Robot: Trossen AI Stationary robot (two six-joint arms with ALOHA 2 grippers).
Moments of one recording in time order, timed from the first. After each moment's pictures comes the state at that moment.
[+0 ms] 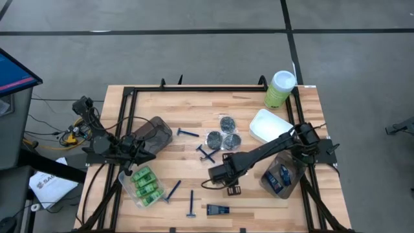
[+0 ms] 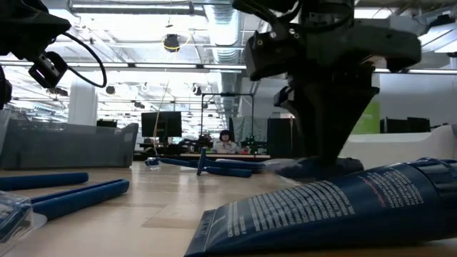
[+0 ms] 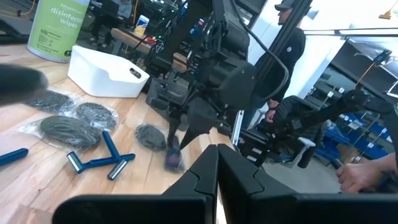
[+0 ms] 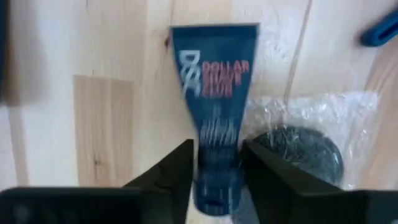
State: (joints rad) left arm -0.87 0.12 0.01 0.16 -0.81 -0.48; right arm 0.34 2.03 1.46 -0.89 0.00 0.21
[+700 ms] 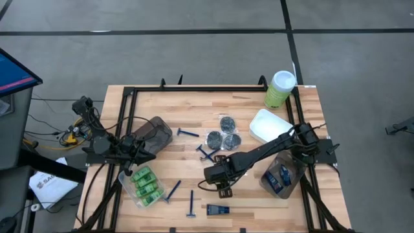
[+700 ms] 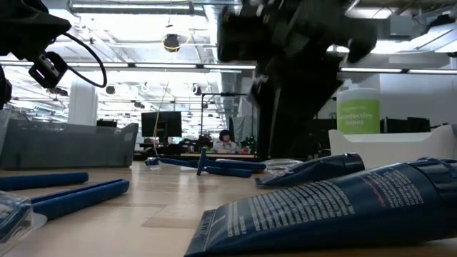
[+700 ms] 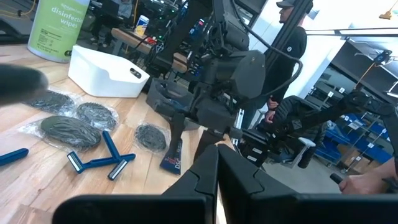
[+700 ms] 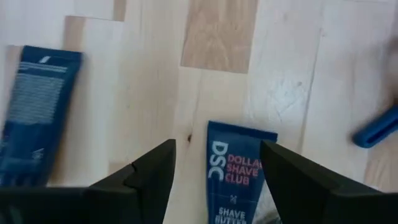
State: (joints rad) left arm -0.87 0.13 0.01 0.17 -0.81 -0.48; right arm 0.34 2.05 1.46 -0.66 0.00 0.21
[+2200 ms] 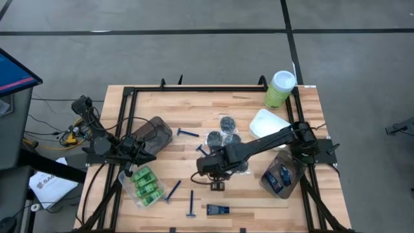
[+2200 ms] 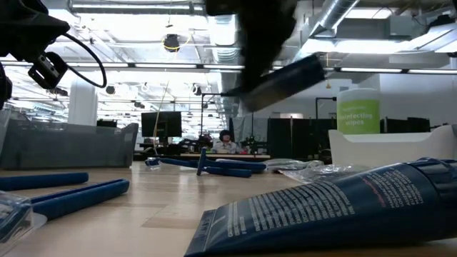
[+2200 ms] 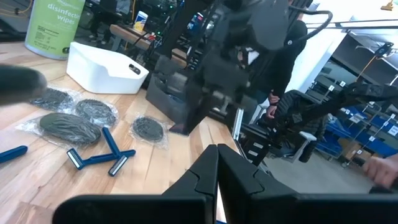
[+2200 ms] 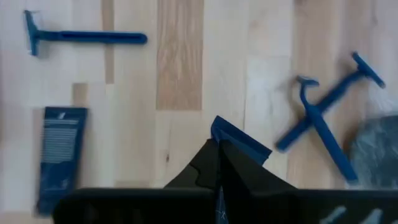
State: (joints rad) left arm -0.87 0.15 0.01 0.17 -0.80 -0.48; right arm 0.29 2.06 1.76 -0.95 0.05 0.27
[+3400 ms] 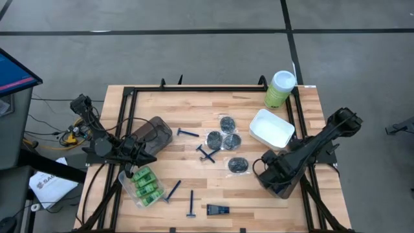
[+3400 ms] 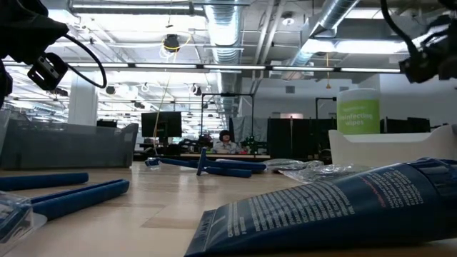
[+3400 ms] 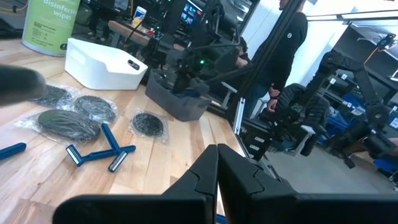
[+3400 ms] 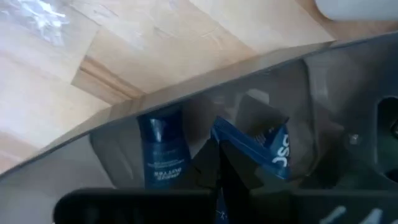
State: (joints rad) left arm -0.87 0.20 0.01 0.19 -0.78 -0.48; right arm 0.61 1.50 0.90 -1.13 0.03 1.59
